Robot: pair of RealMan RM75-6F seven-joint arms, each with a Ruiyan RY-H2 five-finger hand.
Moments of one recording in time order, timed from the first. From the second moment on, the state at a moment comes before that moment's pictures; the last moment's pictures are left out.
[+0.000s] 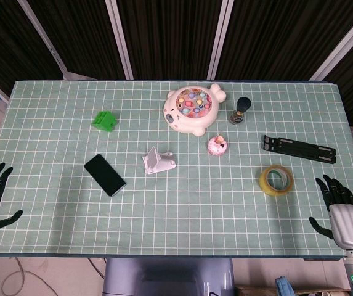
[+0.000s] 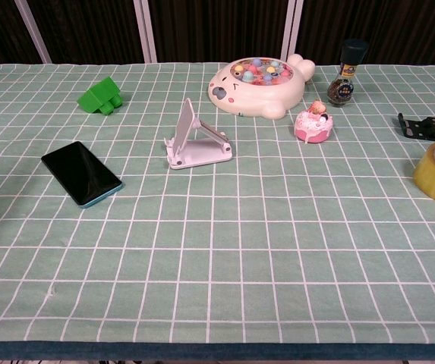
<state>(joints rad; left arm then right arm) -0.09 -1.15 -0.05 -1.59 1.52 1.52 0.12 0.08 -1.14 0.06 -1.60 -1.49 1.47 -0.09</state>
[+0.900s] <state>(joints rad) -0.12 -1.12 -0.03 -1.60 1.55 1.48 0.14 0.08 -1.14 0.06 -1.60 -1.49 1.47 -0.08</state>
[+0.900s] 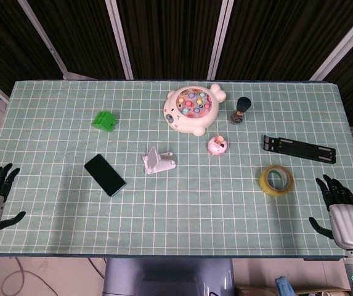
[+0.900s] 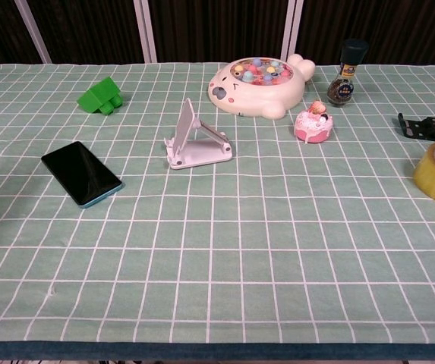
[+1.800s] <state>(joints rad) -0.52 -1.09 -0.13 -1.62 1.39 0.93 0.61 0.08 -1.14 0.07 -1.61 -1.46 1.45 -0.09</state>
